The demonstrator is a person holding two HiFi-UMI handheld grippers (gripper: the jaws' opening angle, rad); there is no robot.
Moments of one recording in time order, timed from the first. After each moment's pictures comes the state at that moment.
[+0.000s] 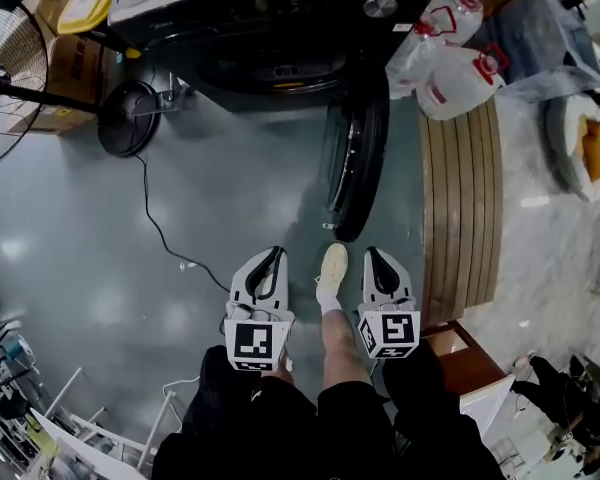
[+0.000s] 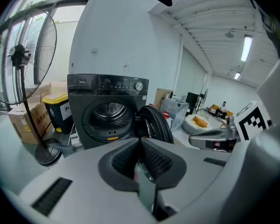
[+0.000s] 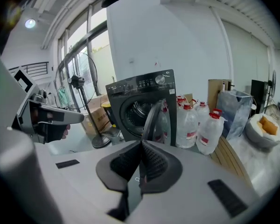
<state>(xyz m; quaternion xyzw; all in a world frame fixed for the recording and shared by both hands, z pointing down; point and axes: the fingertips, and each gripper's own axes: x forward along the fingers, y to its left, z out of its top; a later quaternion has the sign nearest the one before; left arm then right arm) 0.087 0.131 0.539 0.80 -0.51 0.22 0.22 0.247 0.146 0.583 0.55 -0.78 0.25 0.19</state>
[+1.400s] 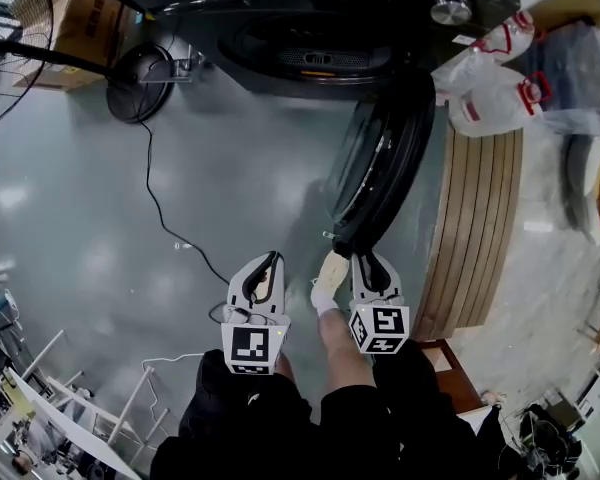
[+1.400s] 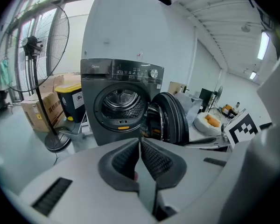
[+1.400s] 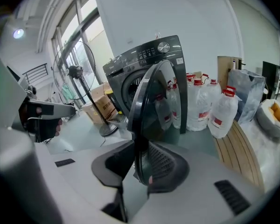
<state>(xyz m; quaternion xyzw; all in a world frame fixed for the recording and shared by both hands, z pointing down) 0.060 0.113 0.622 0.75 -0.56 0.24 0.26 0.218 0.113 0.702 0.49 -0.78 0.33 0.23</state>
